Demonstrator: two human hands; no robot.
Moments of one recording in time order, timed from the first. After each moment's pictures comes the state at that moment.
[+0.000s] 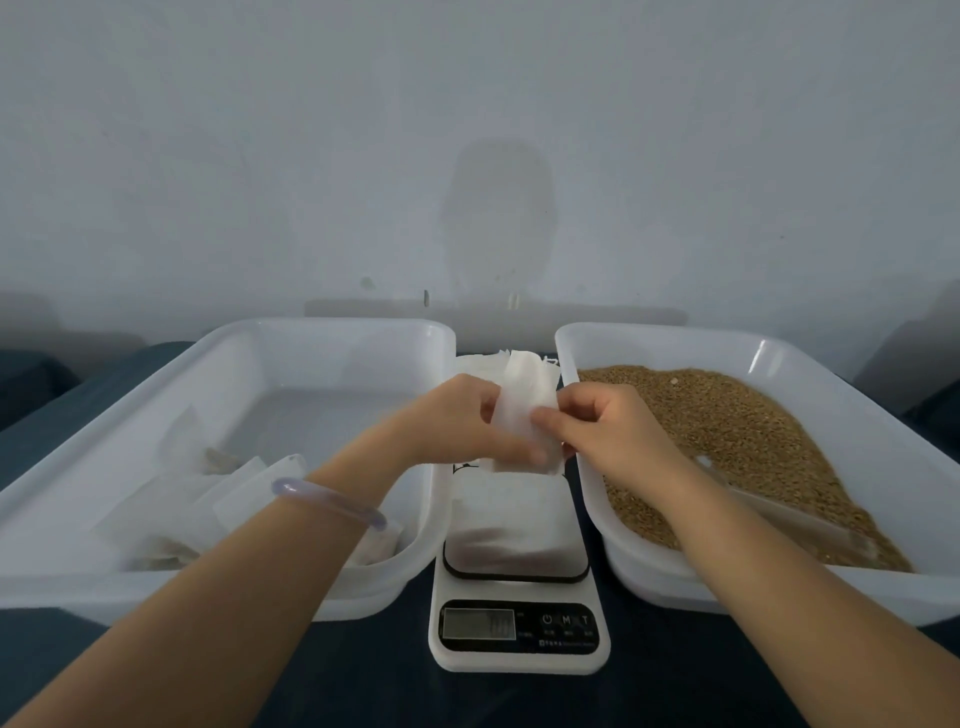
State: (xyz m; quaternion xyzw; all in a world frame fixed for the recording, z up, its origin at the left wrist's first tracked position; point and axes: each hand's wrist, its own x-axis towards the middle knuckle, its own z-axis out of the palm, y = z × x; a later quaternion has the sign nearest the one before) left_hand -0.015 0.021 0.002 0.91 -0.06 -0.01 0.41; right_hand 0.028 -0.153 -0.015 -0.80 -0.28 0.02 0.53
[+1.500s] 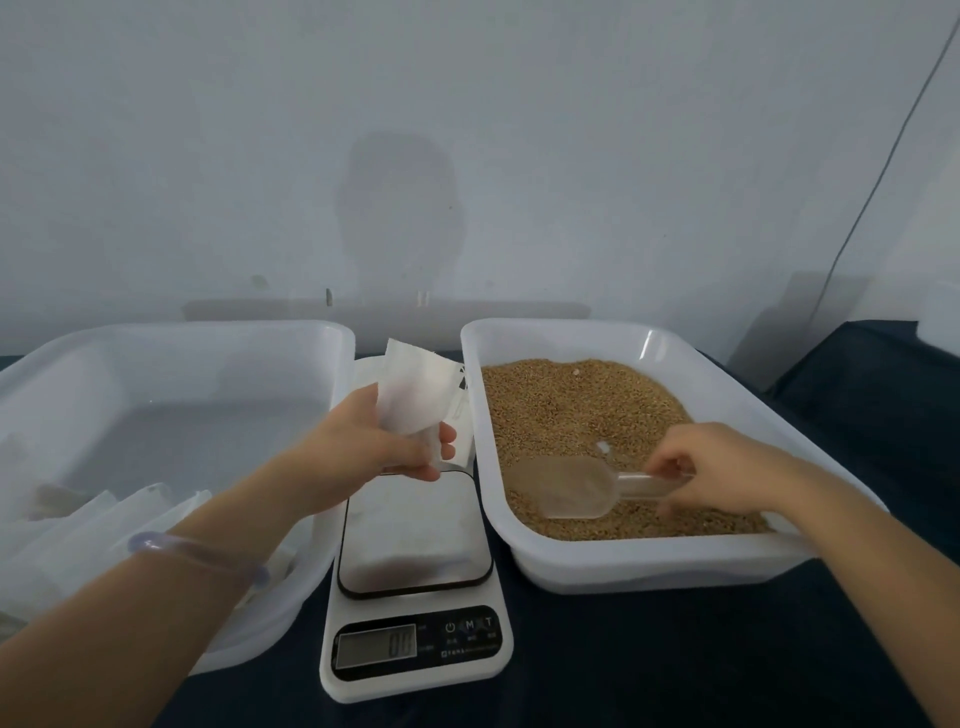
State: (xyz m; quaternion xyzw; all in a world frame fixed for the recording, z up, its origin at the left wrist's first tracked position) left_hand -0.014 0.007 -0.019 0.73 -0.06 -0.02 0.68; right_hand 0.056 -0.326 -0.013 -0.97 -0.22 0.09 0.06
